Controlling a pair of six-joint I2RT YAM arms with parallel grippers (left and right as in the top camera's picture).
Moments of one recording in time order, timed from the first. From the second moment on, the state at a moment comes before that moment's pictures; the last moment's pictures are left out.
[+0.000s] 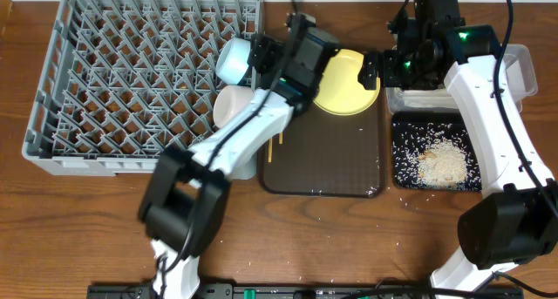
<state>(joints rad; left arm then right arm) -0.58 1.97 1.57 -0.31 -0.71 -0.01 0.15 1.84 1.77 -1.10 -0.23 0.14</state>
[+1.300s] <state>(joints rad) -0.66 2.20 1.54 -0.35 -0.24 -0.87 0.15 1.84 1.77 -1.10 -0.23 0.14</state>
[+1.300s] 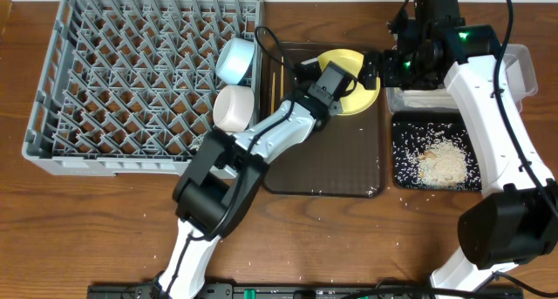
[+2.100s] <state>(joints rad) -0.64 2.21 1.58 -0.52 -0.22 -0.92 0.15 1.84 1.77 -1.10 -0.23 0.14</state>
